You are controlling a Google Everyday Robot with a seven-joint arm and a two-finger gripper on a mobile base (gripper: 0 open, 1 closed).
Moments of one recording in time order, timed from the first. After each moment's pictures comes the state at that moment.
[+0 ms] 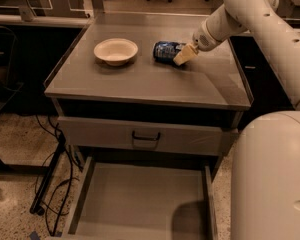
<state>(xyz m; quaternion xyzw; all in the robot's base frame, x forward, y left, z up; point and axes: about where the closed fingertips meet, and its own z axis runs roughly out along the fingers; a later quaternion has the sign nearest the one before) 0.790 -0.135 0.847 -0.44 0.83 0.10 0.33</state>
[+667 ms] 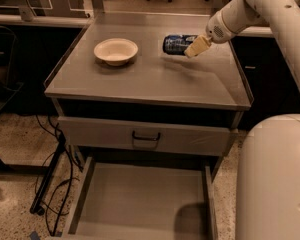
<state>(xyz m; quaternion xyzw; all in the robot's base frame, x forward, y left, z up) 0.782 -0.167 0.877 -0.43 0.83 0.09 0.34</state>
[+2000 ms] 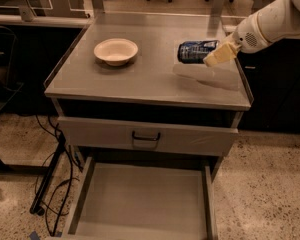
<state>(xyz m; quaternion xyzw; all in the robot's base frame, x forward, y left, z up) 0.688 -0.203 0.908 -0.43 0.82 0.11 0.36</state>
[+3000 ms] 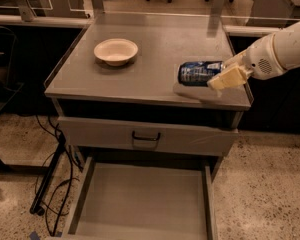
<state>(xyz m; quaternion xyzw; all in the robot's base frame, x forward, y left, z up) 0.601 -0.194 0.900 -0.44 0.81 0.13 0.37</state>
